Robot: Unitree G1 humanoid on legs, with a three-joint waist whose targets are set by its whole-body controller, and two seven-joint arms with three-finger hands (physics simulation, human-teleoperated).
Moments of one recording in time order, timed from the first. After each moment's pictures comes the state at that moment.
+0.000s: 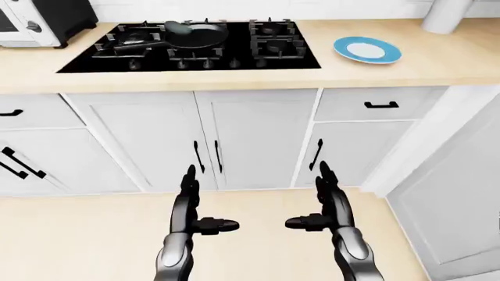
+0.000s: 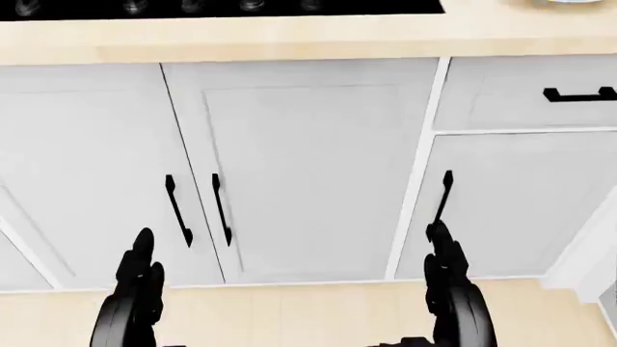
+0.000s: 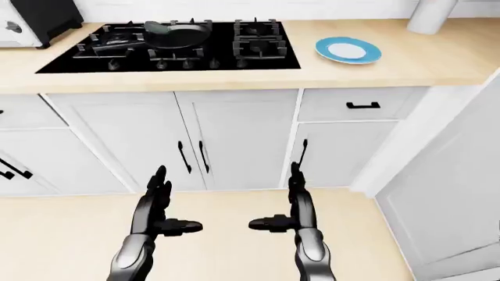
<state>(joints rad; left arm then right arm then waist) 0.03 0.02 0.04 0.09 -0.01 0.06 -0.04 0.03 -0.01 -0.04 0.09 0.01 0.06 0.04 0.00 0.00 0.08</state>
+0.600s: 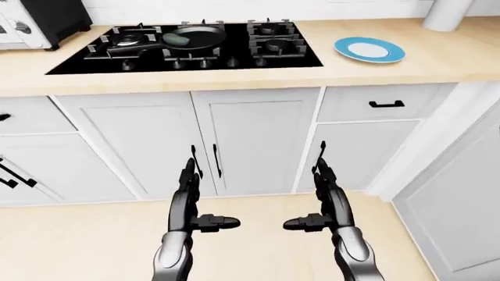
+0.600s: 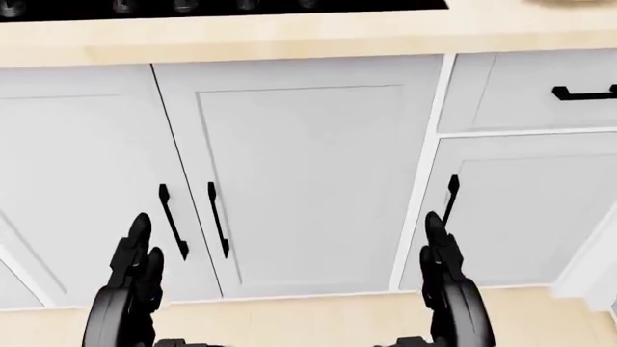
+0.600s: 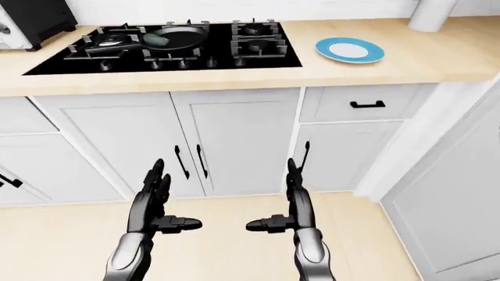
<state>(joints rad) 0.05 0.01 0.03 -0.02 -0.03 0.07 -0.05 0.05 -0.02 -0.01 0.01 -0.03 0.07 0.05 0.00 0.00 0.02</state>
